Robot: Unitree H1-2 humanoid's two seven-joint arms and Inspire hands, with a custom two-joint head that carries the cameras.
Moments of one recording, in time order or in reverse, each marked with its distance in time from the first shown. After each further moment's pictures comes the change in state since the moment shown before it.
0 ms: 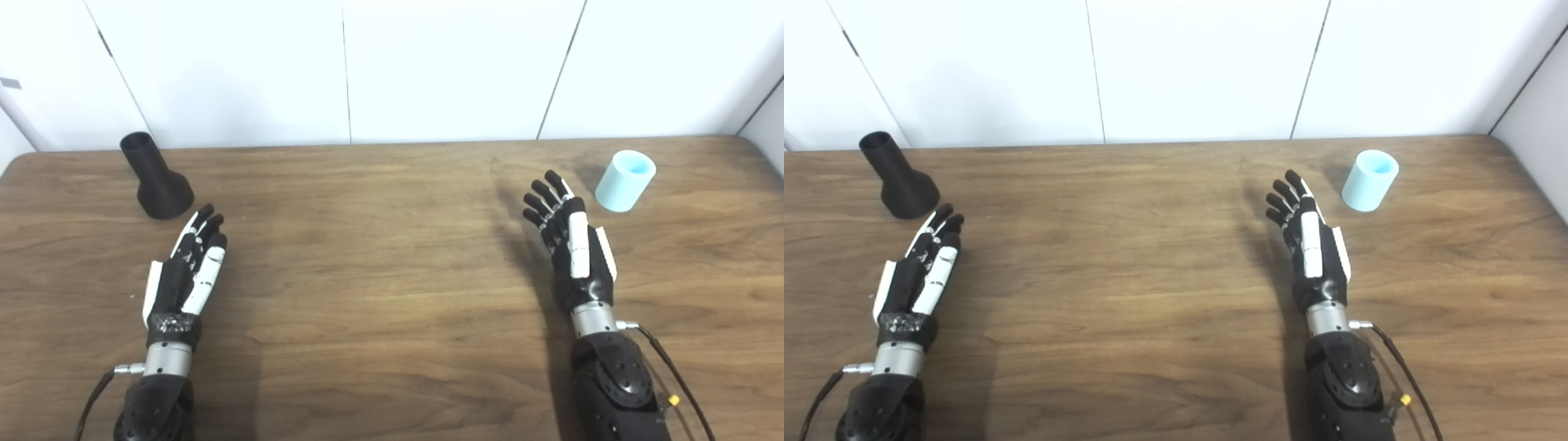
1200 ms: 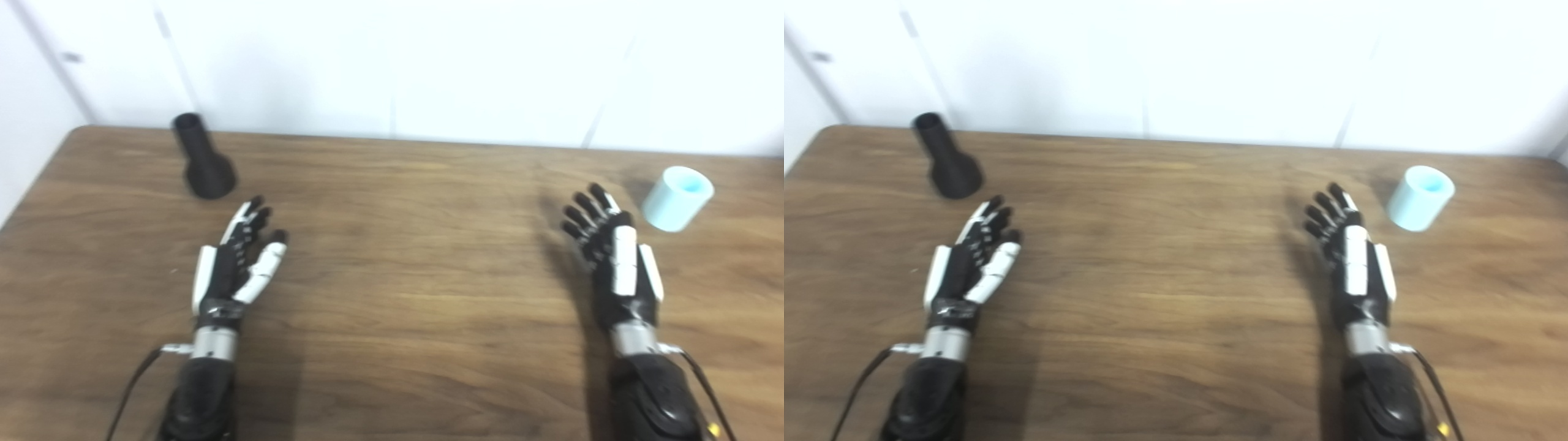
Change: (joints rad) left arm 0.042 -0.049 -0.067 -0.081 0.197 0.043 0.088; right arm 0.015 -0.040 -0.023 -0.016 0.046 0.028 0.034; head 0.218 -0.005
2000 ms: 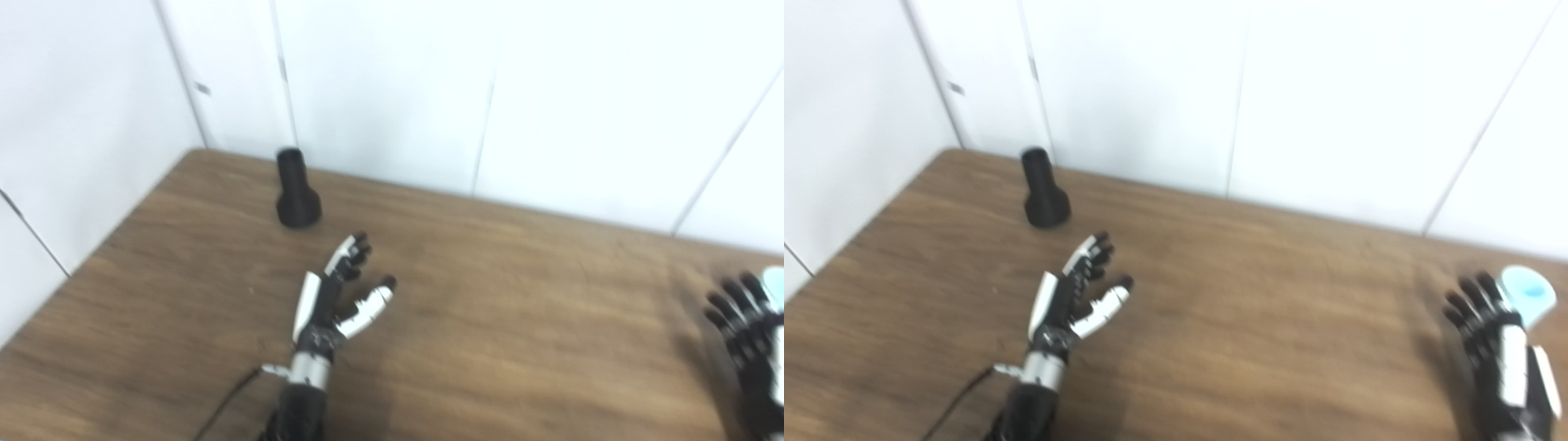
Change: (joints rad) left arm -0.038 -0.090 -0.057 0.056 0.073 -0.023 0.088; right arm -0.088 -0.157 -0.104 0.232 0.113 -0.108 0.170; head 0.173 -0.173
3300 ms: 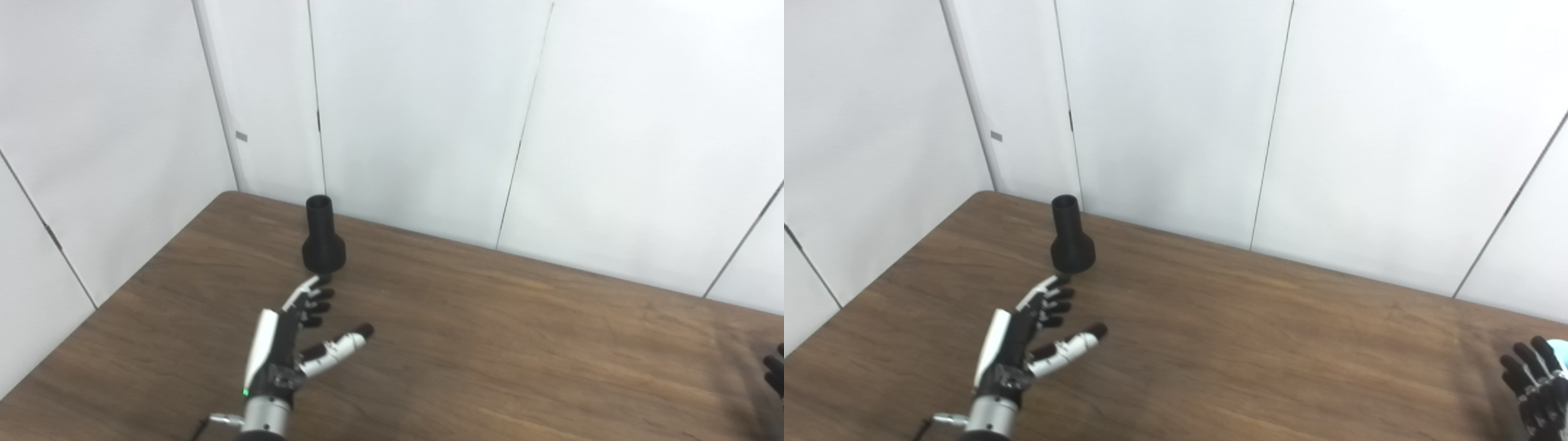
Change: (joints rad) left arm 0.093 0.063 0.108 -0.474 0.123 0.444 -0.026; right arm -0.030 -0.017 -0.022 0.051 -0.011 -0.034 0.027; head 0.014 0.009
